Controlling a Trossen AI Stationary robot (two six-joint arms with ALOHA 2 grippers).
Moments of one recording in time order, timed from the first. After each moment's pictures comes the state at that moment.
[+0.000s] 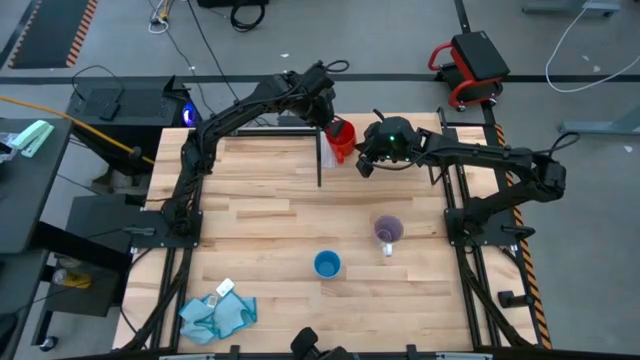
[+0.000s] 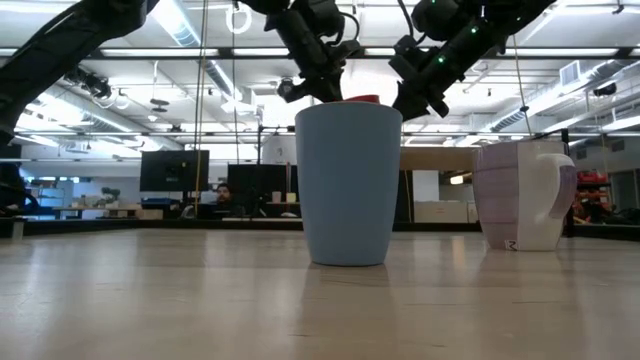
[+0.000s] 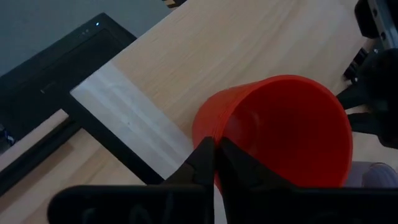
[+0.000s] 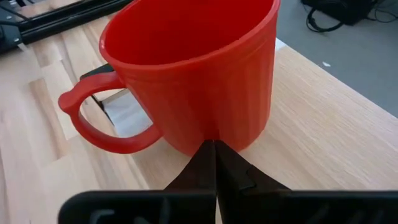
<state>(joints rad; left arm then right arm) 0.51 2.16 2.34 -1.11 0.10 -0.33 -0.45 1.32 0.96 -0.26 0.12 0.13</state>
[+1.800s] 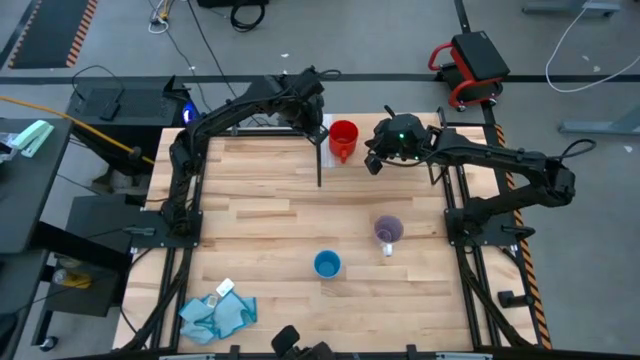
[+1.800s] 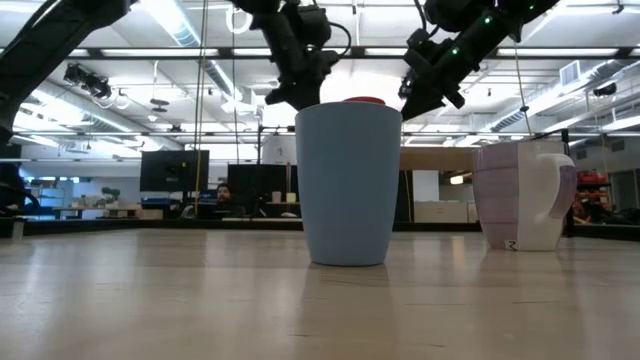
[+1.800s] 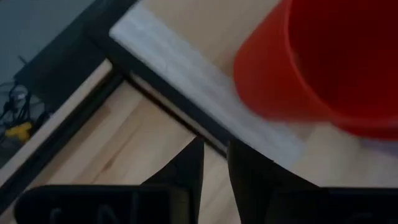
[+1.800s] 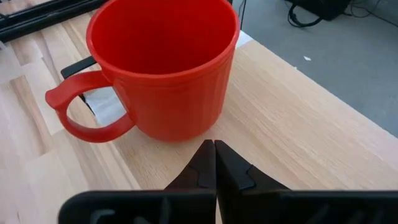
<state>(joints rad) 0.55 2.06 2.16 -1.17 0.07 -0.19 -0.46 1.23 0.96 -0.37 0.16 0.13</state>
